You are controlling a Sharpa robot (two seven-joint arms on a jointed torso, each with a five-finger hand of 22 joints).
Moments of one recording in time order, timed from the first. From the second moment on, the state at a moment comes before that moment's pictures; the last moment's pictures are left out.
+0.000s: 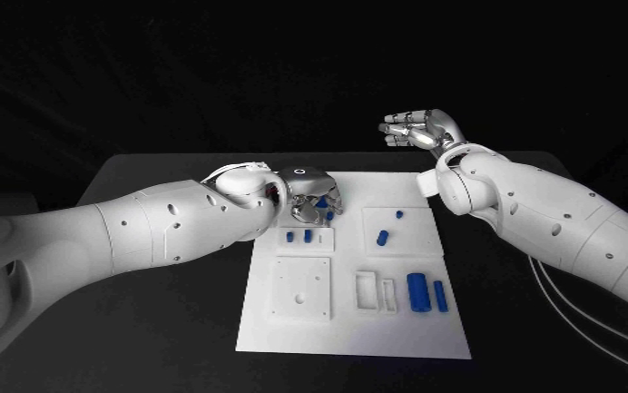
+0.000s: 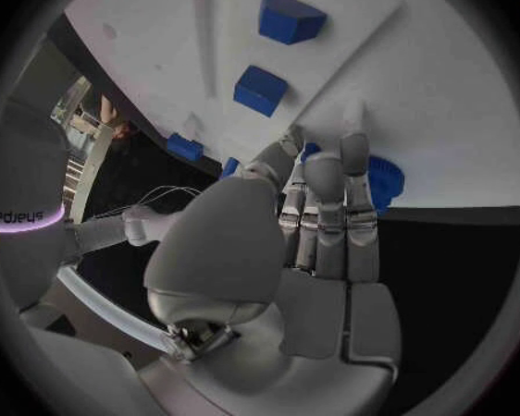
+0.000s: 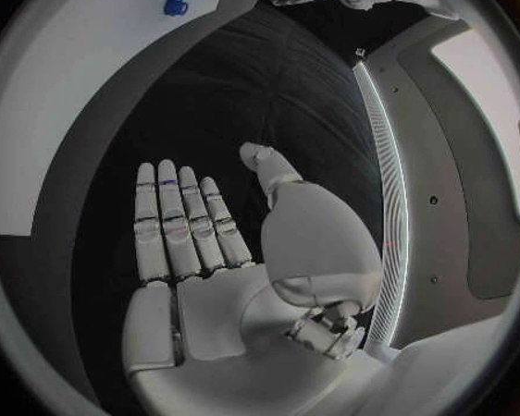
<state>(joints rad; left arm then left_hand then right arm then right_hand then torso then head) 1.35 -0.47 -0.23 1.19 -1.49 -0.18 0.18 1.45 -0.07 0.18 -0.11 0.13 1.04 0.07 0.07 0.07 1.11 0.06 0.06 0.06 1.39 -0.05 1.09 0.45 0.09 1.31 -0.05 0.27 1.31 1.10 -0.62 0.28 1.10 -0.68 -0.40 0.15 1.17 -0.05 0.12 -0.14 0.65 0.87 0.18 0.06 0.06 1.00 0.17 0.06 0.06 1.04 0.17 0.07 0.06 0.09 0.91 0.17 0.07 0.07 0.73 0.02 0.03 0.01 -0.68</state>
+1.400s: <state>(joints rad) 1.35 -0.48 -0.23 1.18 -1.50 -0.18 0.16 1.42 -0.06 0.25 -0.11 0.13 1.08 0.09 0.07 0.07 1.13 0.08 0.06 0.06 1.39 -0.02 1.10 0.45 0.12 1.29 -0.04 0.31 1.31 1.10 -0.63 0.28 1.11 -0.68 -0.40 0.15 1.16 -0.05 0.12 -0.14 0.65 0.87 0.18 0.06 0.06 1.00 0.17 0.06 0.06 1.04 0.17 0.07 0.06 0.09 0.91 0.17 0.07 0.07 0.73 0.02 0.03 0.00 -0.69</state>
